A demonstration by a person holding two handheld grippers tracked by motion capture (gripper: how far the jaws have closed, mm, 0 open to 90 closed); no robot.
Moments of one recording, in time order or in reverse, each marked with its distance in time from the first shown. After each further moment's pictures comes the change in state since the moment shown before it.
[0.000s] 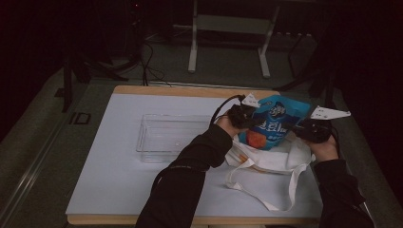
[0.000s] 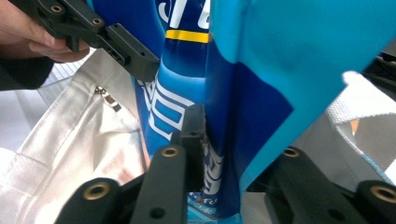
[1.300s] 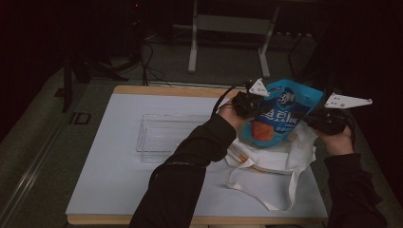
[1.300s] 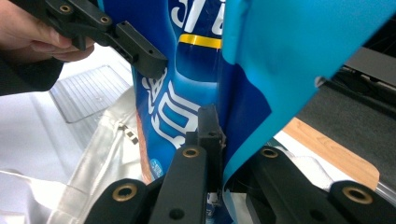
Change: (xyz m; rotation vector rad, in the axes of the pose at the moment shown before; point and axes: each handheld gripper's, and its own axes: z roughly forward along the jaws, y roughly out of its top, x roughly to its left) left arm -0.021 0.057 -0.044 -0.034 0.038 0.097; right arm 0.017 0.058 -0.041 -0.033 -0.006 -0.044
